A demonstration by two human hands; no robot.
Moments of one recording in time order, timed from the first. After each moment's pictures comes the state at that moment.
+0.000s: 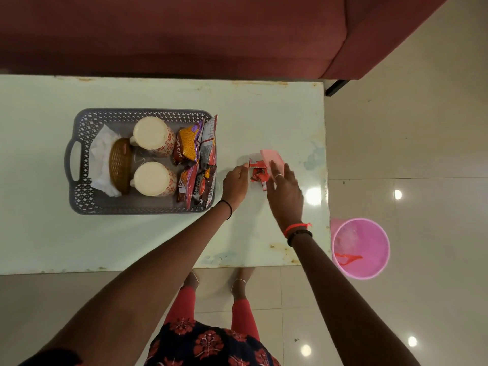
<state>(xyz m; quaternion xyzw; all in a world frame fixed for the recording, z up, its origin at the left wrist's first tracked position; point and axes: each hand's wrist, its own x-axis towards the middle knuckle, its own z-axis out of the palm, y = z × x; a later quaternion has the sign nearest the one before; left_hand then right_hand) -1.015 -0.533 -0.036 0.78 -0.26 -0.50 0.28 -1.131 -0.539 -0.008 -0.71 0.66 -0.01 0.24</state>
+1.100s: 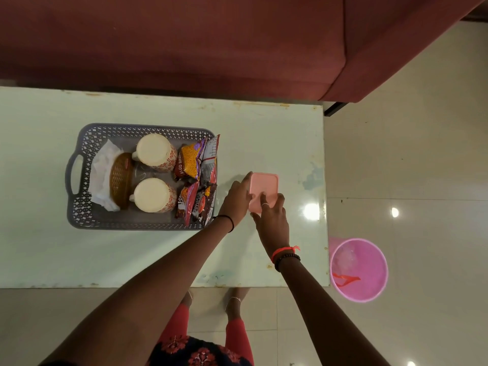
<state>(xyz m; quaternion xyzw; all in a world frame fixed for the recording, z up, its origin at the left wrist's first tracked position) -1.008 -0.540 -0.035 0.75 -0.46 -0.45 0.15 -1.121 -0.519 -0.022 -0.74 0.63 0.07 0.25</state>
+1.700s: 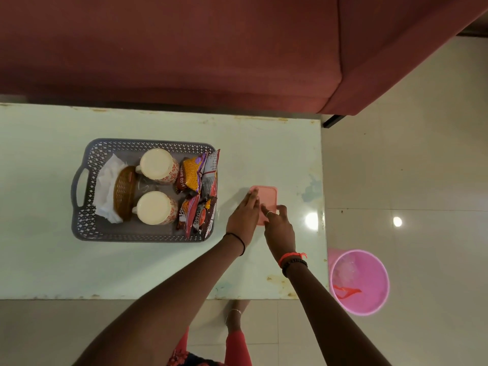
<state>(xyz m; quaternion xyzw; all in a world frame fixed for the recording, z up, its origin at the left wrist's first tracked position) -1.025 -0.531 -0.012 0.70 -0.64 -0.32 -0.01 -1.132 -0.539 -0.015 -0.71 0.63 0.06 0.31</state>
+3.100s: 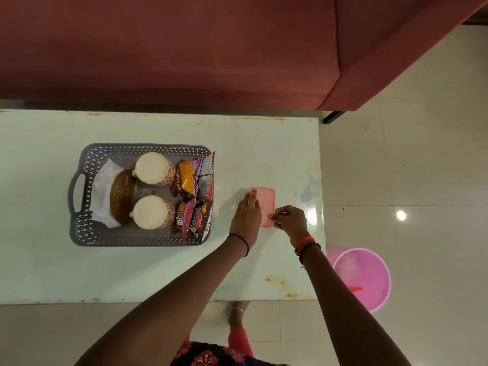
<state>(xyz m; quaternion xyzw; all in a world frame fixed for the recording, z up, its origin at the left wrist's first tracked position) -1.038 -0.541 -0.015 0.70 -0.65 -0.28 -0.04 -1.159 -0.586 -0.027 -0.31 0.72 -0.11 0.60</state>
